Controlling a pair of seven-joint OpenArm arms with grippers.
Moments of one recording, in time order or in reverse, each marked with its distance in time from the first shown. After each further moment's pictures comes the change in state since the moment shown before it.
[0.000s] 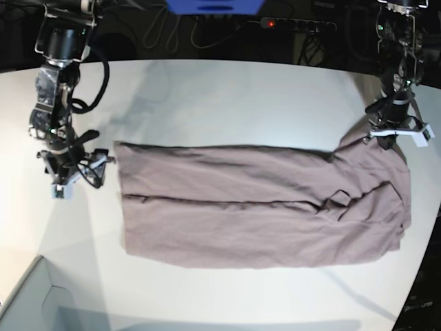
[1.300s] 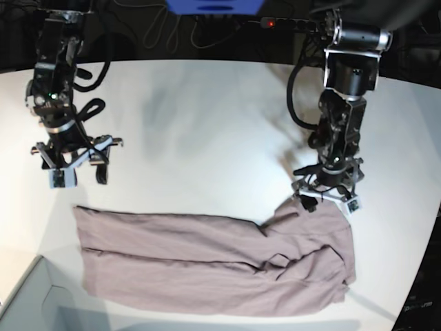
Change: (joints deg) left arm -32.0 14.2 9.6 -34.9 23.7 -0.2 -3.6; right arm -13.7 -2.3 -2.3 26.3 0.1 0.0 -0.3
